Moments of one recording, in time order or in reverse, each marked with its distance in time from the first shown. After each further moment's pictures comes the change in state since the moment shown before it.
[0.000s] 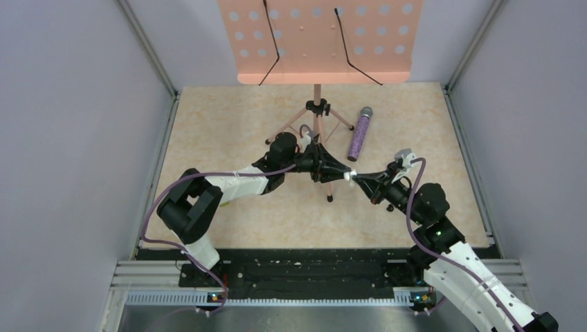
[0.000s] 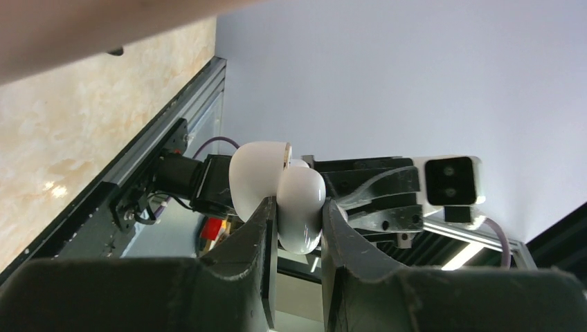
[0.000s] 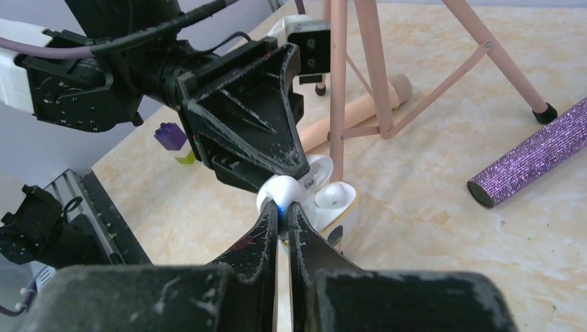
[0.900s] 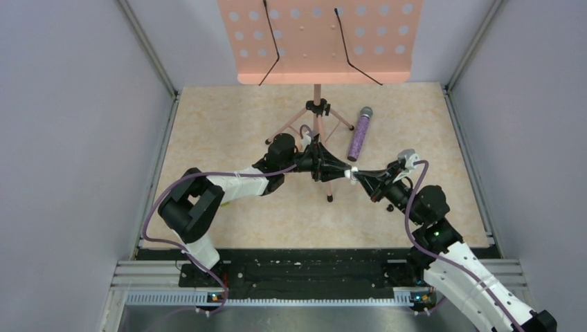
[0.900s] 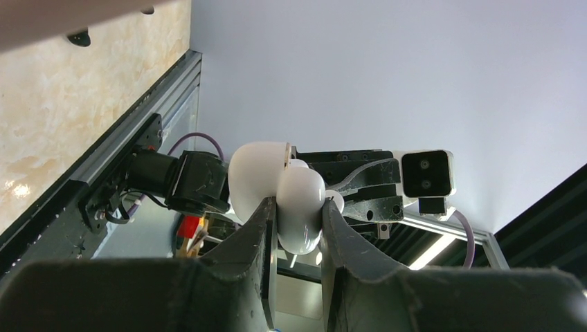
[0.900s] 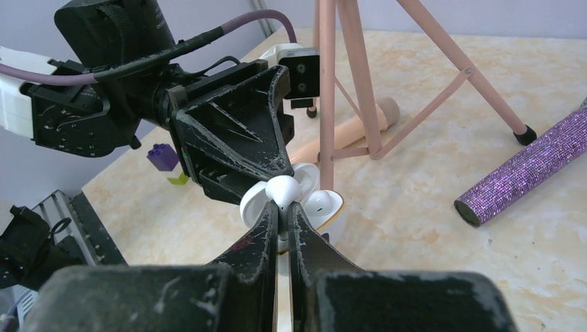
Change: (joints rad) left arm 0.001 0.009 -0.019 0.119 0.008 -0.114; right arm 0.003 0.002 -0.040 0.095 0.039 -0.002
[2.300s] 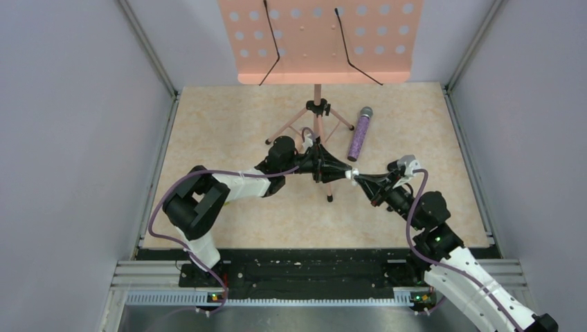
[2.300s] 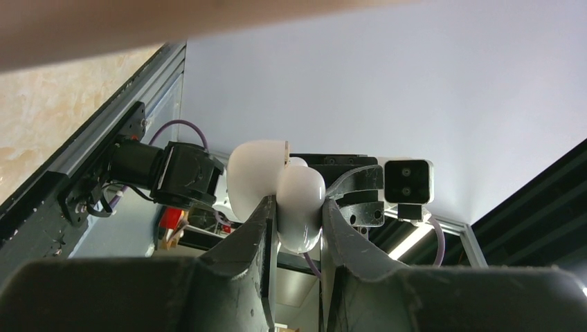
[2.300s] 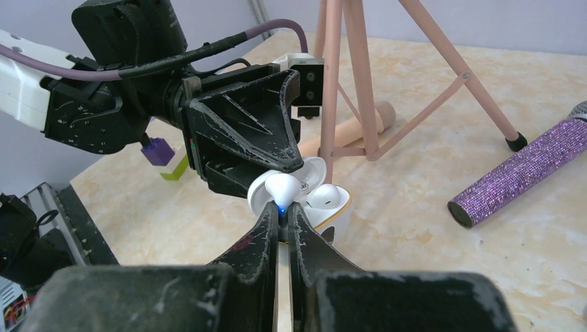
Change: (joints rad) left arm 0.000 0.035 -0.020 0.108 0.014 -0.094; right arm 0.045 -0.070 -0.039 -0.011 0.043 -0.047
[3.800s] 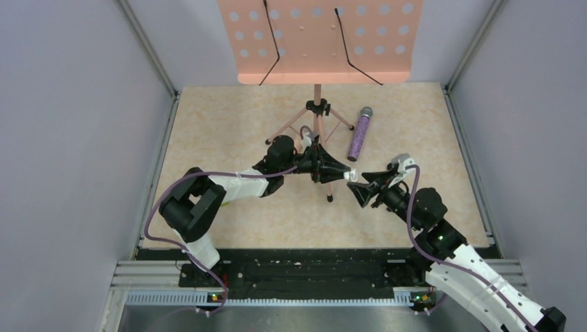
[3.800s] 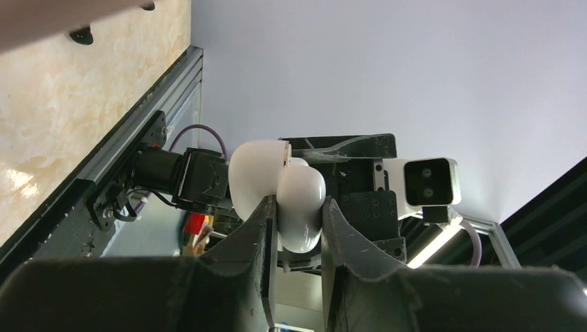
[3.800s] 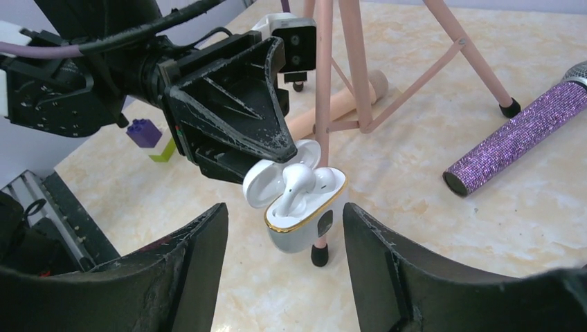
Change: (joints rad) left arm 0.005 -0.021 -0.005 -0.060 -0.001 0.097; right arm 0.097 0.021 0.070 -0.164 0.130 -0.023
